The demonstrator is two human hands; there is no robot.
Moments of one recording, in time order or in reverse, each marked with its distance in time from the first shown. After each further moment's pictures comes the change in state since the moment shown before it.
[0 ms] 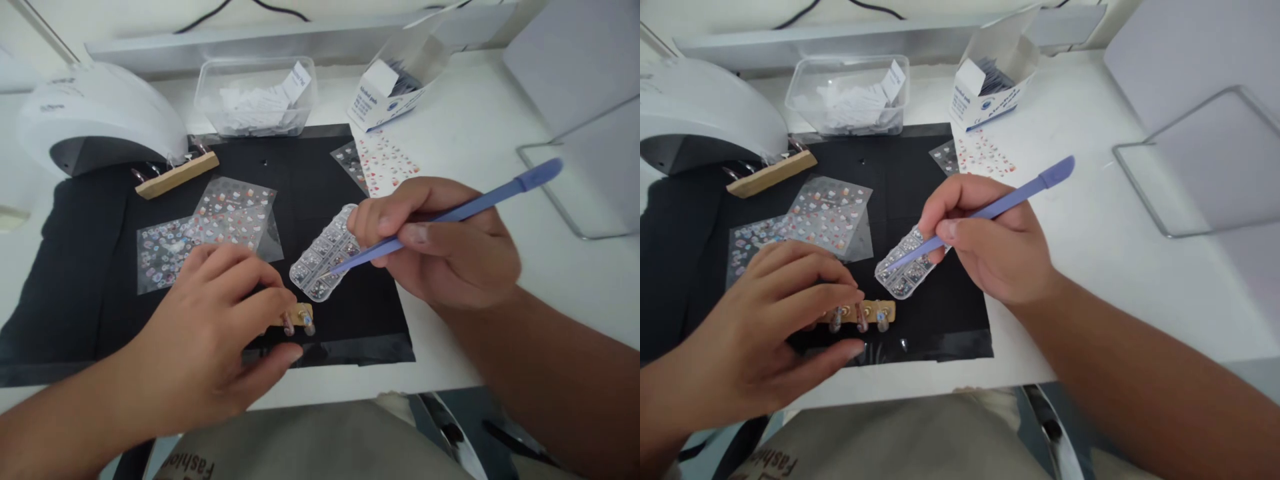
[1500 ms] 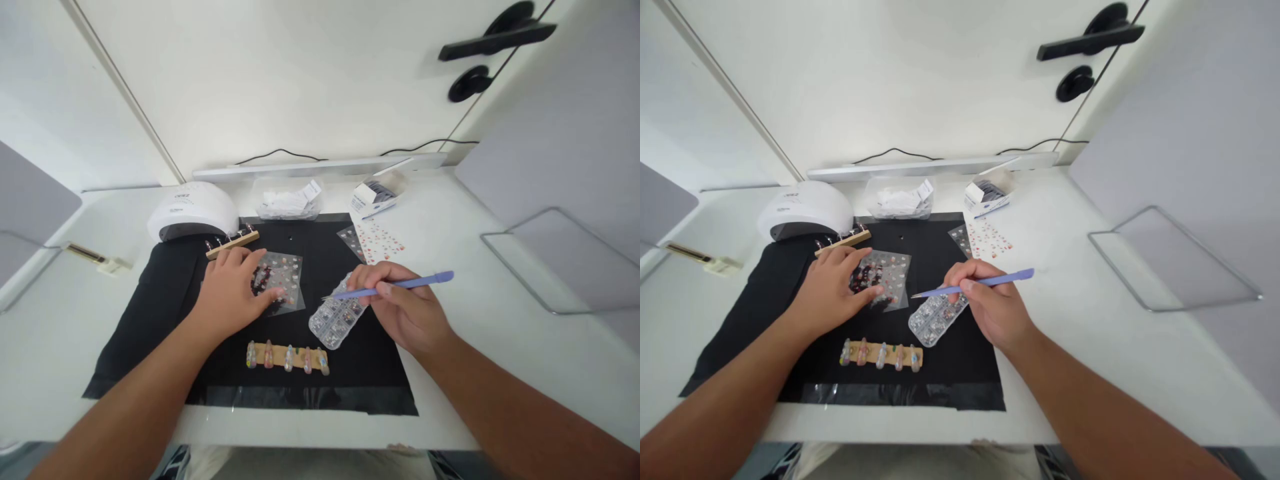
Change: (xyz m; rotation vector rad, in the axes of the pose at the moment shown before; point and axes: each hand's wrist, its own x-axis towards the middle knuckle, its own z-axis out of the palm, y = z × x) left_hand 0.027 -0.065 -0.007 0.480 0.055 -0.519; right_hand 0.004 0.004 -0.004 -0.062 0.131 -0.027
